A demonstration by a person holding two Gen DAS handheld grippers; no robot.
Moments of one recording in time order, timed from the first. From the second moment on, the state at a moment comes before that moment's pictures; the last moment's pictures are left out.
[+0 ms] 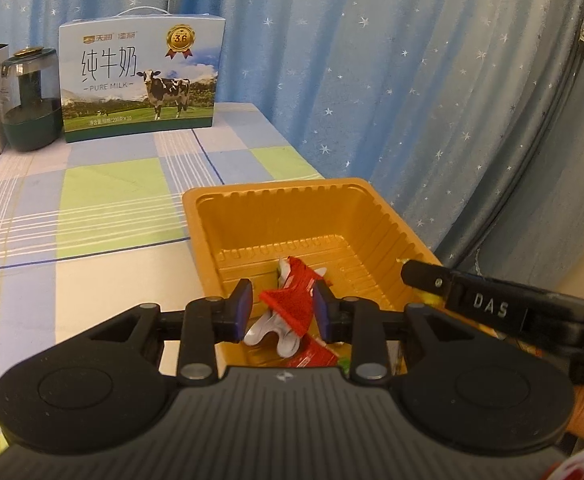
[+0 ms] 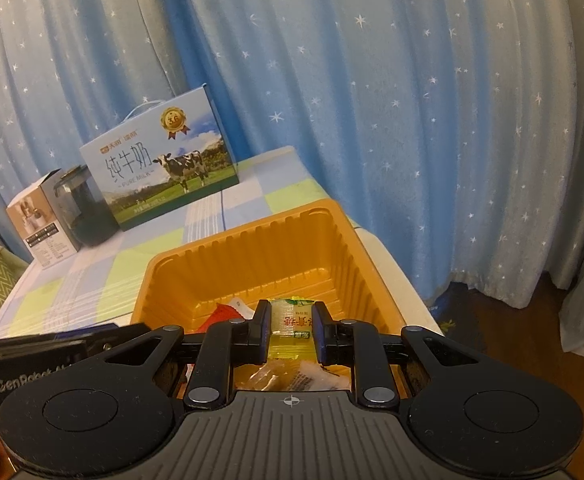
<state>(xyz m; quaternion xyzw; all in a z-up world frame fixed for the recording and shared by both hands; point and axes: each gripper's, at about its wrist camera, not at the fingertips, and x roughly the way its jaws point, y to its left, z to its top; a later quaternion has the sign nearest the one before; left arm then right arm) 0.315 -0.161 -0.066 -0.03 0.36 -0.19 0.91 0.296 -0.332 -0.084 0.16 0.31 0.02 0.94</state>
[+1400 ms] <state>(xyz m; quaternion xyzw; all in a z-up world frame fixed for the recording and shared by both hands) 0.302 -0.143 -0.064 -0.03 0.36 -0.16 0.92 0.288 -0.337 -0.078 0.19 0.27 0.01 0.94</state>
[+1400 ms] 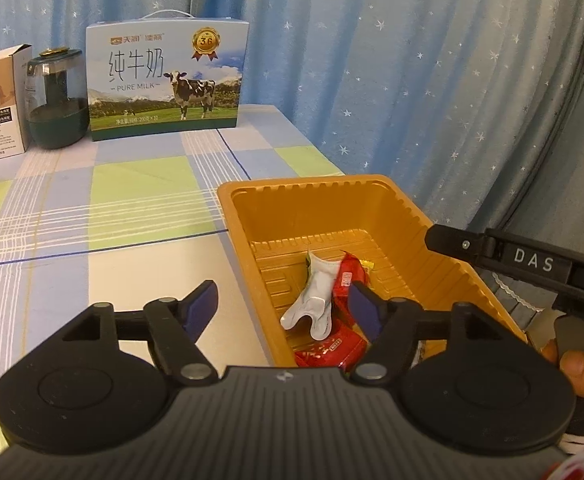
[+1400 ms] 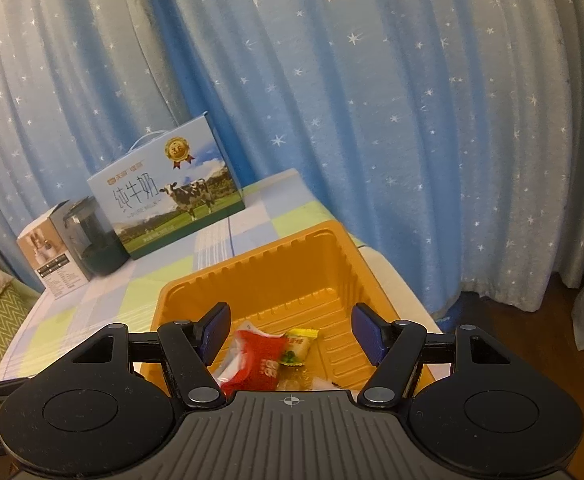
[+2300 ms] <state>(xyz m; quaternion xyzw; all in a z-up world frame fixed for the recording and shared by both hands) 0.238 -0.120 -0.045 -0.02 0.35 -0.13 0.93 0.211 -0.324 -0.074 0.19 0.28 0.01 0.94</state>
